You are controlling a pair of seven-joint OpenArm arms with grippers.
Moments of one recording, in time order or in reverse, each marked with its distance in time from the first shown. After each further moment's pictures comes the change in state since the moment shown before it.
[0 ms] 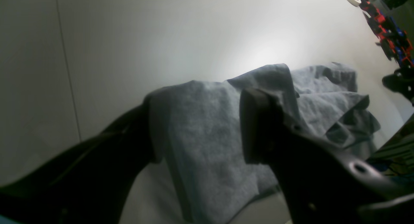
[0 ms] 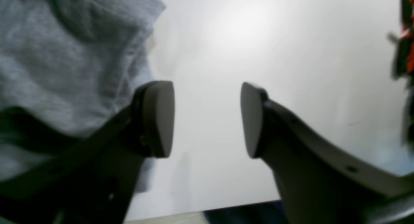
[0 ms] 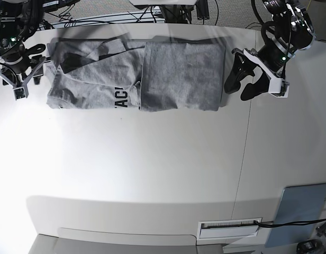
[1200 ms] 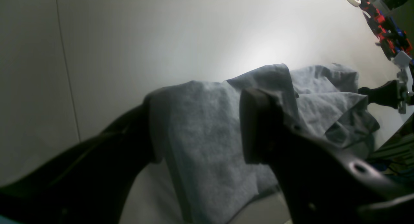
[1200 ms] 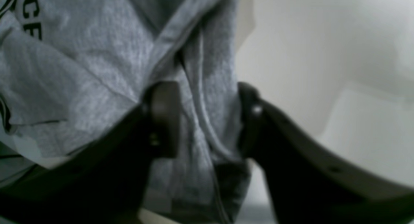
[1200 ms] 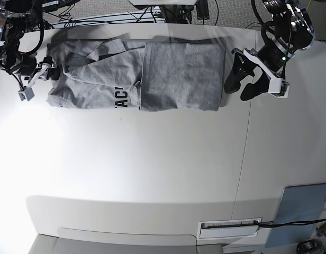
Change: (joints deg) left arm 0.0 0.0 0.0 0.0 -0.1 0.0 0.0; right arm 14.8 0.3 0.7 -30.2 33.0 15.5 -16.5
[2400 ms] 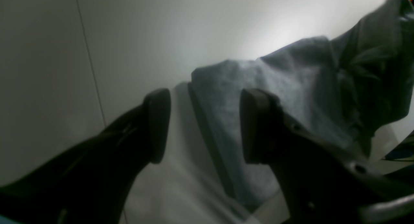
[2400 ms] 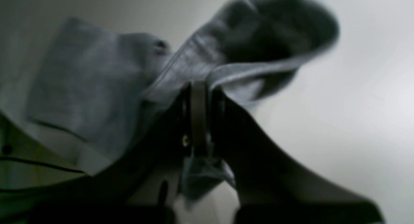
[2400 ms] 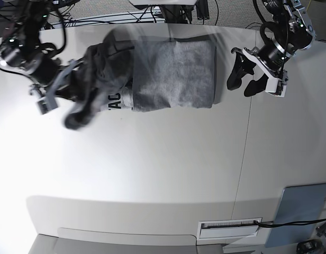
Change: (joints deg) left arm 0.0 0.0 0.0 0.0 7.7 0.0 1.3; right arm -3.1 -14.7 -1.7 41.7 -2.6 -0.3 -0.8
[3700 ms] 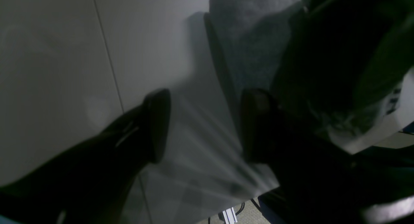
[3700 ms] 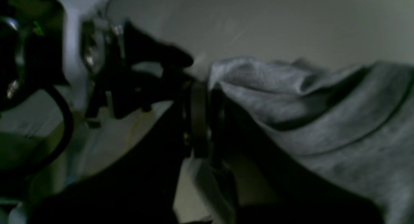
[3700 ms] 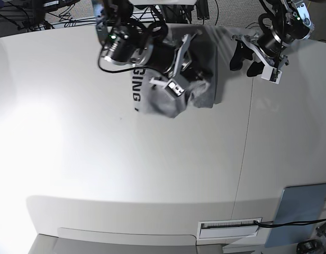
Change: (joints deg) left arm 4.6 0.0 0.0 -2.1 7.5 0.0 0.0; right arm 2.2 -17.7 -46.3 -6.6 -20.4 -3.3 11.3
